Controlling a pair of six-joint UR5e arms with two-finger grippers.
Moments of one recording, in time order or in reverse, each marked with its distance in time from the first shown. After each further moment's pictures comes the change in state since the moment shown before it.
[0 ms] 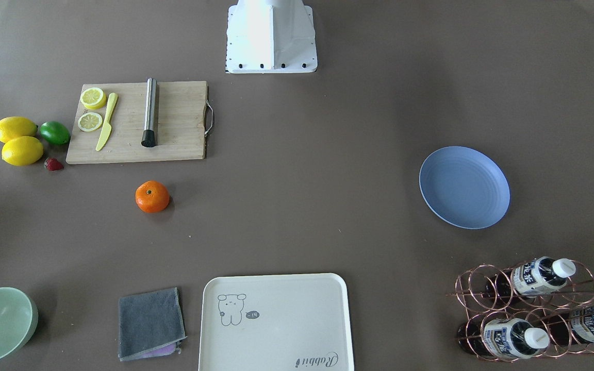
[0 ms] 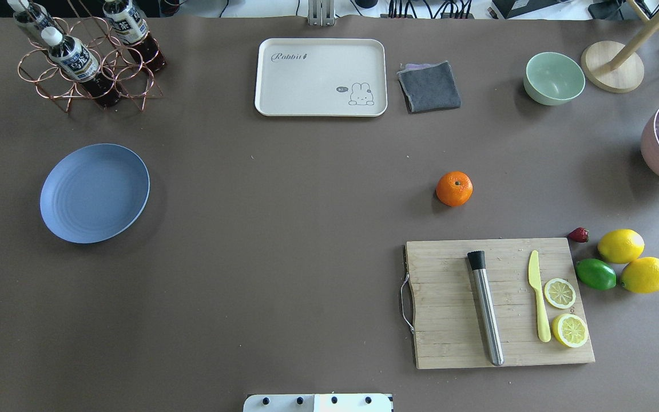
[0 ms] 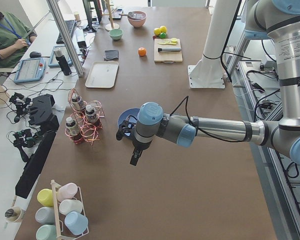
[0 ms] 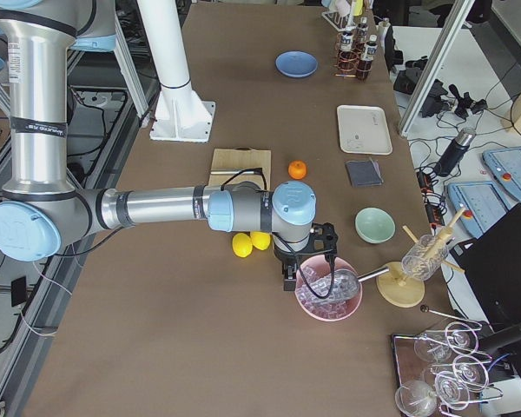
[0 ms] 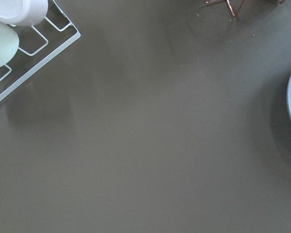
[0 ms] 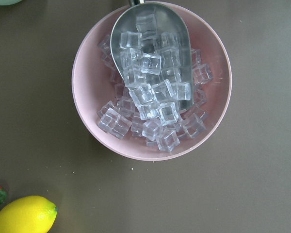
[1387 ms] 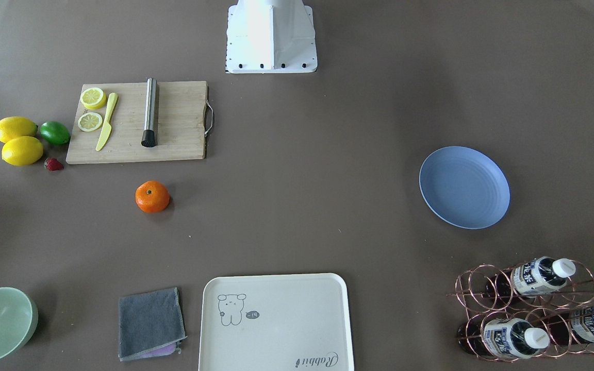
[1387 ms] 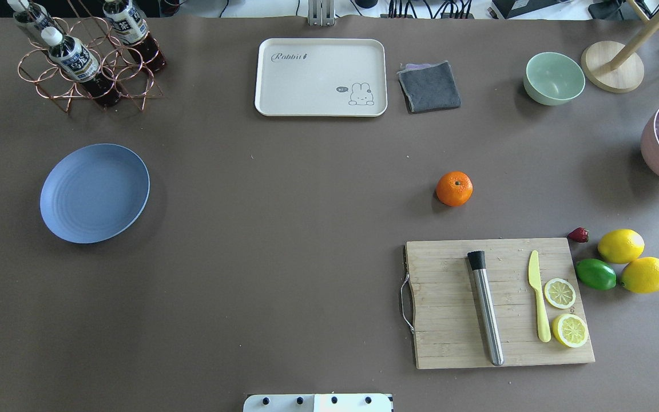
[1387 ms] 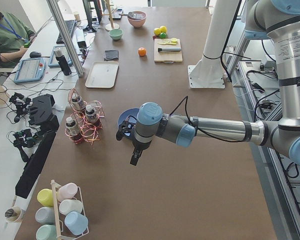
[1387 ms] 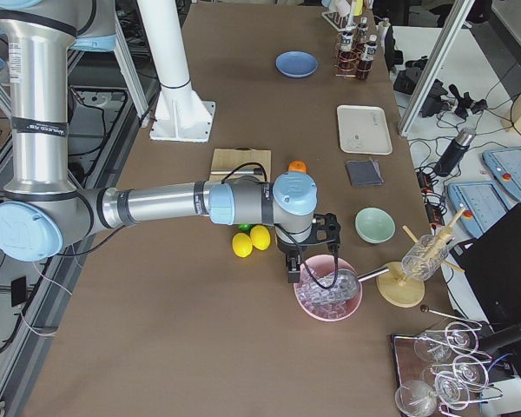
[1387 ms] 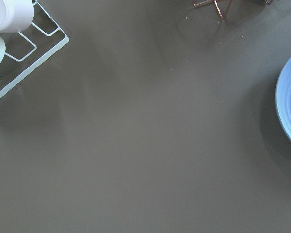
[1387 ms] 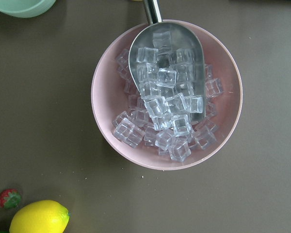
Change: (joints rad) left arm 0.002 0.000 0.010 0.003 0.002 -0.003; right arm 0.000 0.010 0.030 0.001 0.009 0.001
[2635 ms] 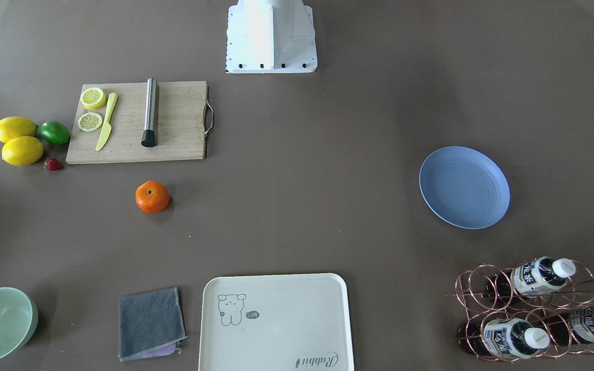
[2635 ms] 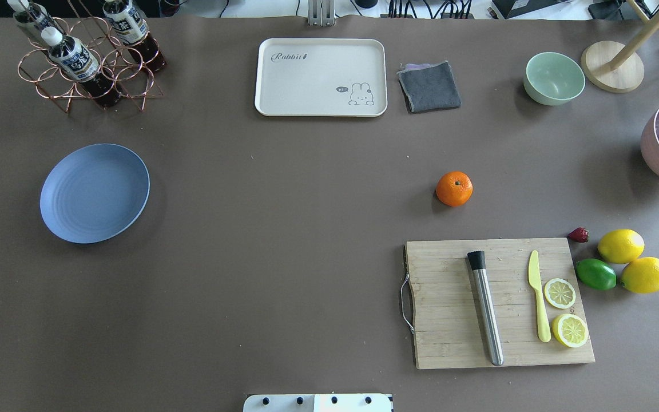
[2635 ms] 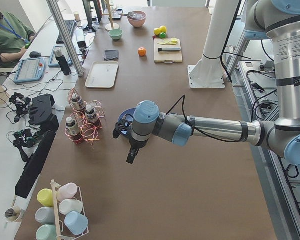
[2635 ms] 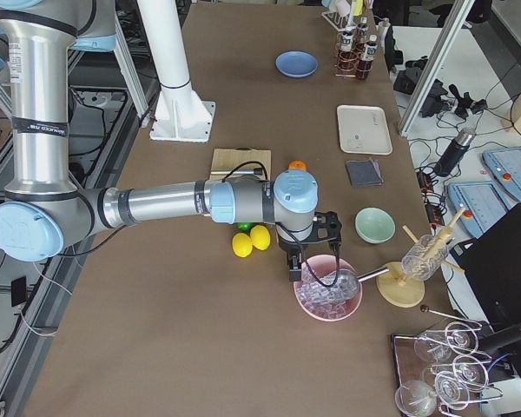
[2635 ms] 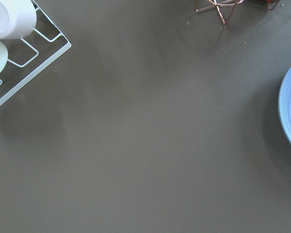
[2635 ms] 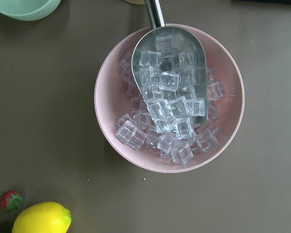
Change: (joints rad) left arm 0.001 -0.034 0.012 -0.003 -0.001 0.002; right arm 0.000 0.005 0.002 0.000 0.002 0.002
